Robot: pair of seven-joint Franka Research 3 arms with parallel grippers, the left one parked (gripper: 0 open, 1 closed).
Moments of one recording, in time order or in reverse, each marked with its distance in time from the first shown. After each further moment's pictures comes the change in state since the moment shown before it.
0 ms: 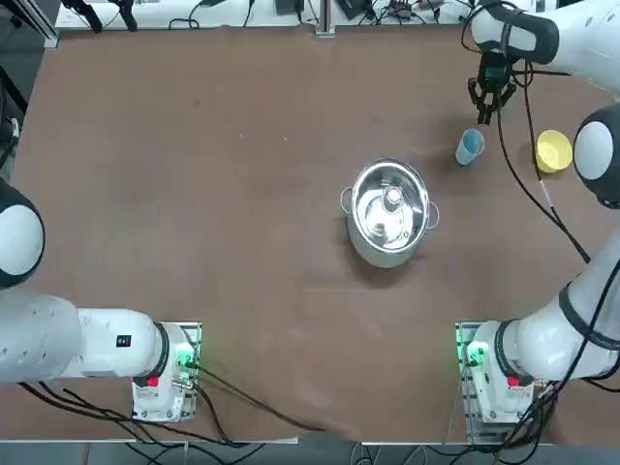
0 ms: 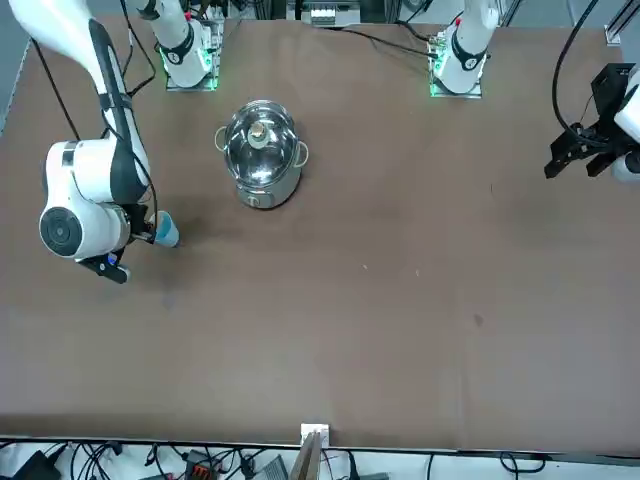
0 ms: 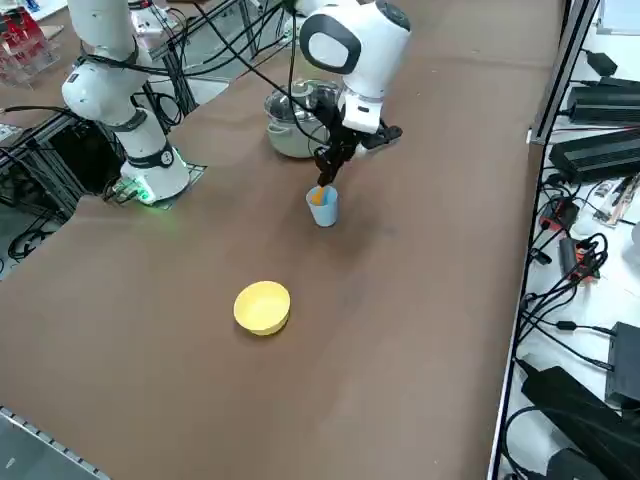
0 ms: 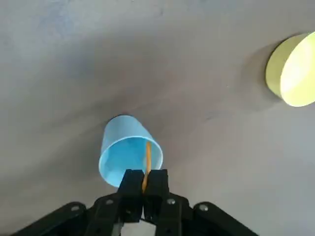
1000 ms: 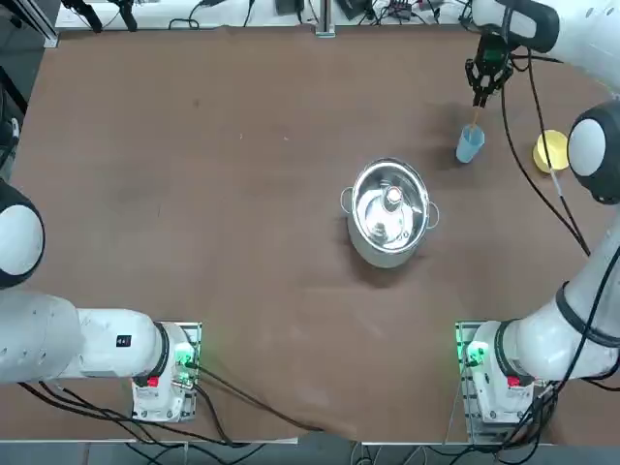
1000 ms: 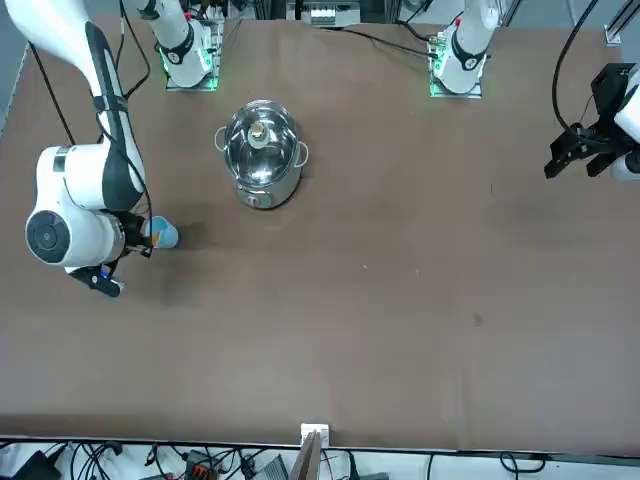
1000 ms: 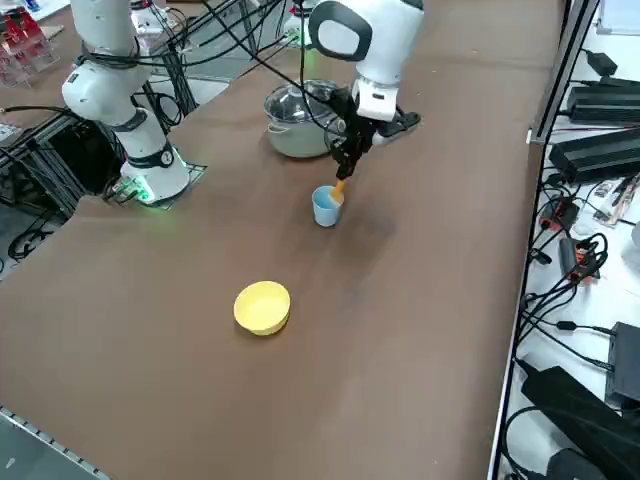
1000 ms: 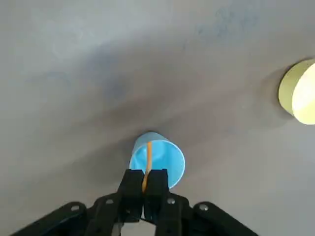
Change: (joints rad) arm 0.003 0.035 0.004 0.128 0.059 0.001 0.001
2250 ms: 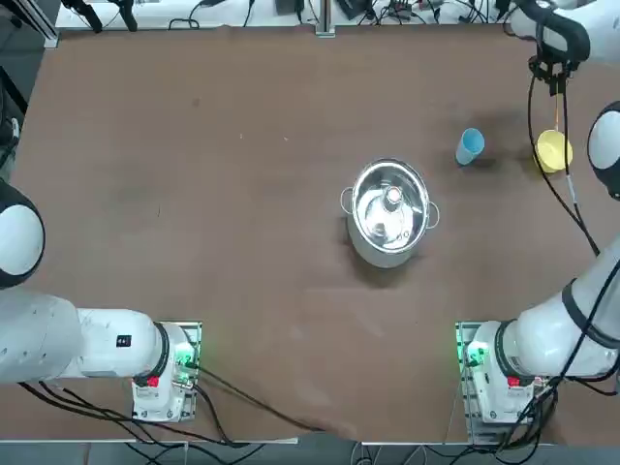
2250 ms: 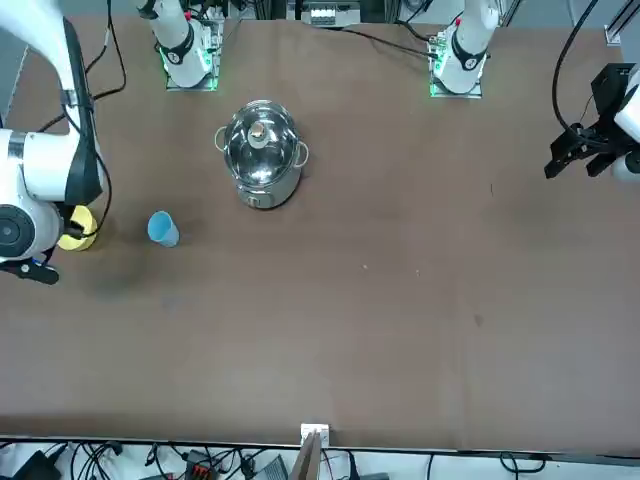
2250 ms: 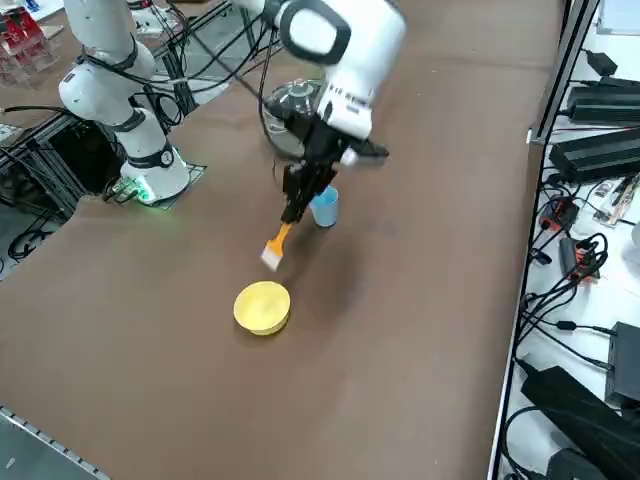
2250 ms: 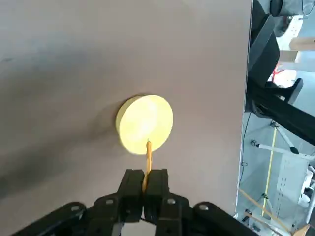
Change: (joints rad) arm -0.146 -0.038 -0.024 -0.060 -0.495 -0.030 -0.125
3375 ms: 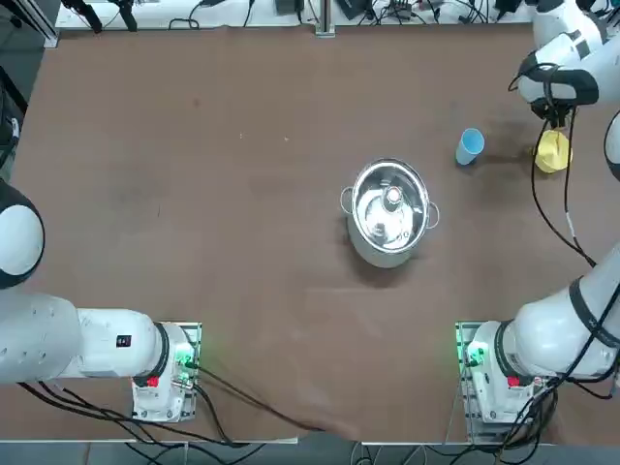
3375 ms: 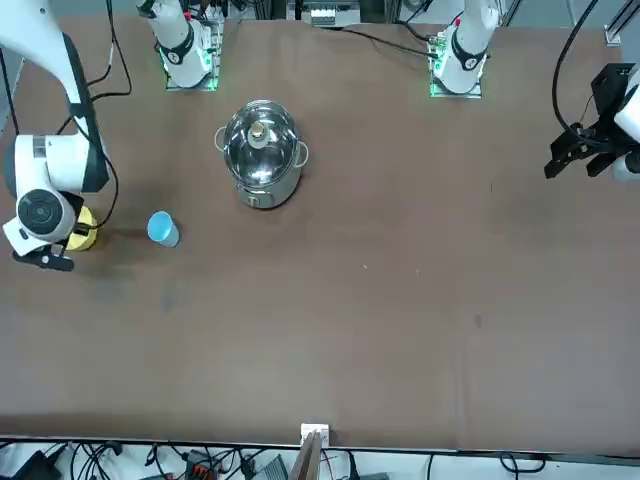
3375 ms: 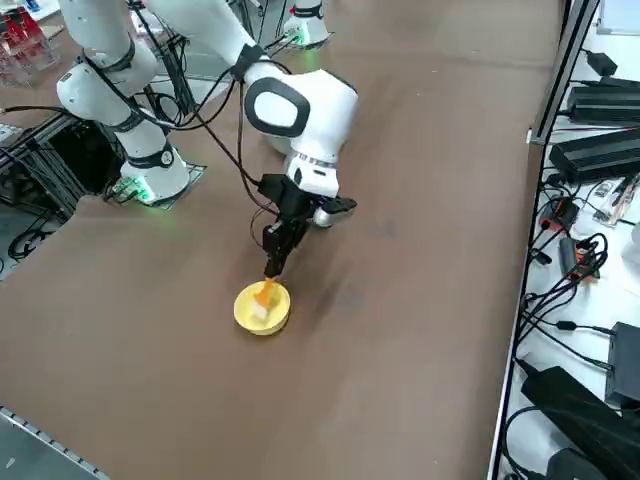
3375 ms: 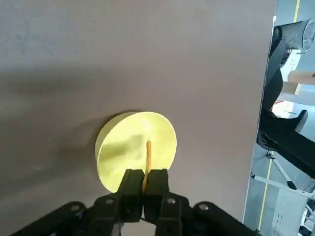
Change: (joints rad) arm -0.096 -0.023 -0.004 -0.274 -0.140 0.340 0.026
